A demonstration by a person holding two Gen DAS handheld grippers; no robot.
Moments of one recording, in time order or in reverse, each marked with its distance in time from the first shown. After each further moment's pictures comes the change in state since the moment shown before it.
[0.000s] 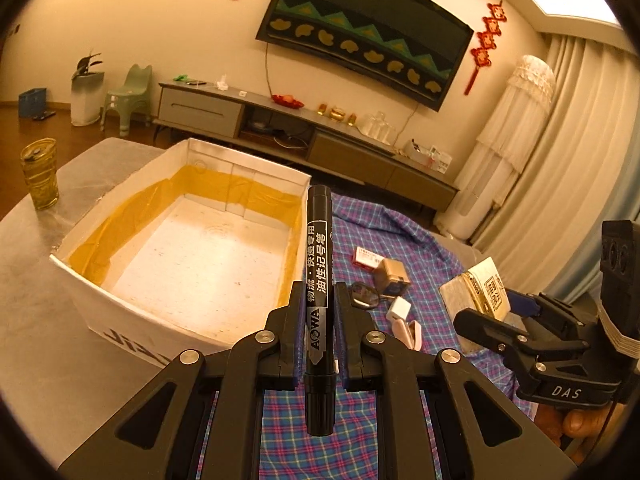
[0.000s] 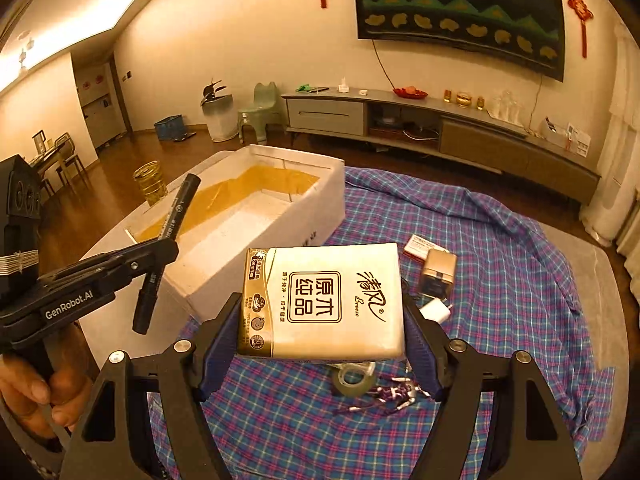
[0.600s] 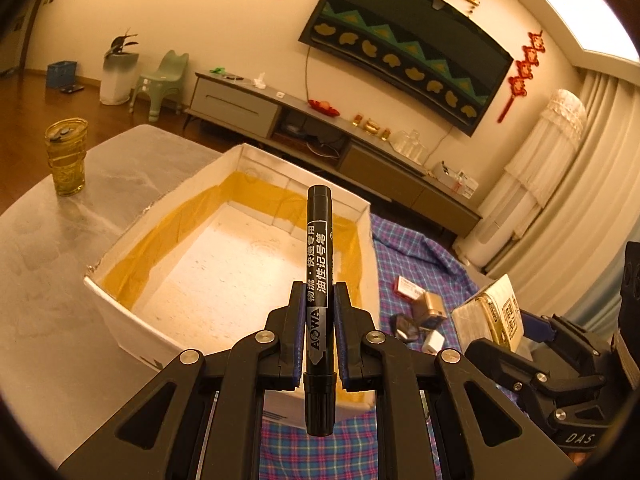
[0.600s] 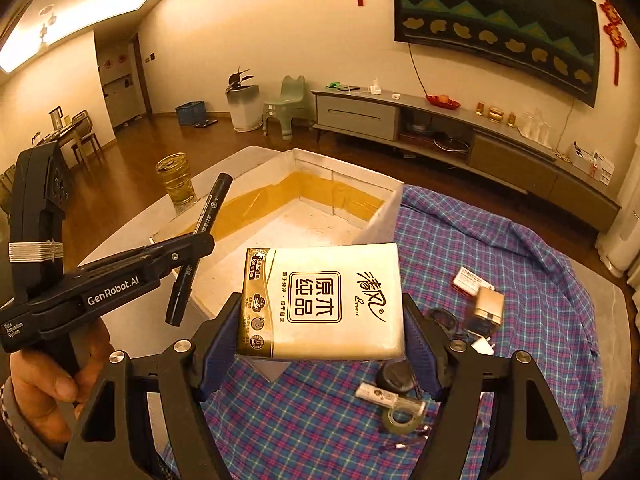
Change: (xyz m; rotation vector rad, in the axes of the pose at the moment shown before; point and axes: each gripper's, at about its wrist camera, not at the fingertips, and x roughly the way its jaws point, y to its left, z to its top) left arm 0.016 0.069 0.030 -0.122 -0.020 0.058; right arm 0.036 0.057 0.040 -0.084 0.023 0.045
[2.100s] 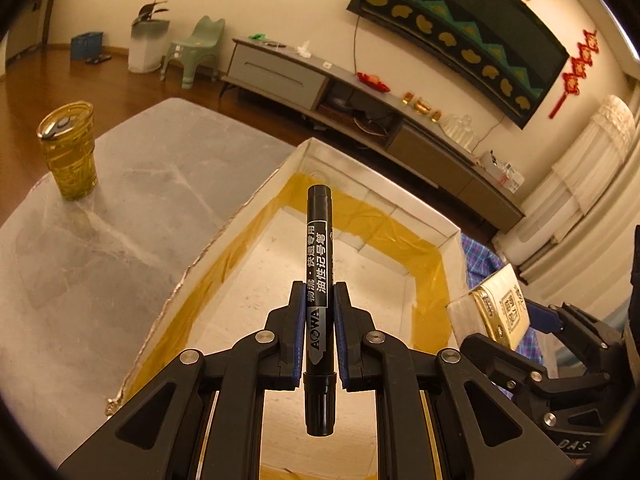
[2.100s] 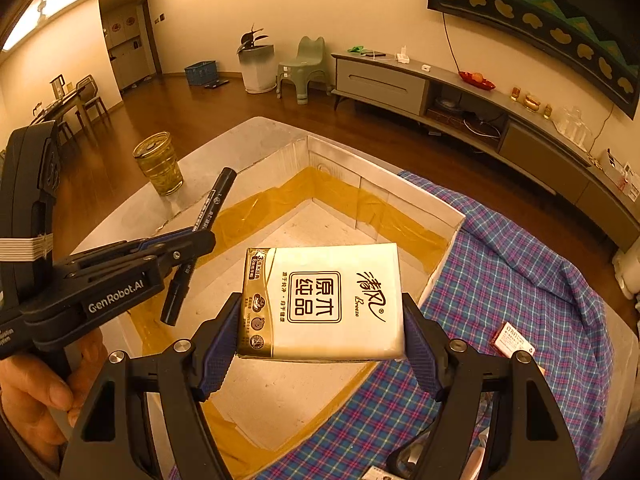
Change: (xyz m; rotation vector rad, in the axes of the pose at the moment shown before) left arm 0.079 0.067 0.060 -0.073 0.132 0.117; right arm 0.123 0.005 0.080 -0.055 0.166 0.034
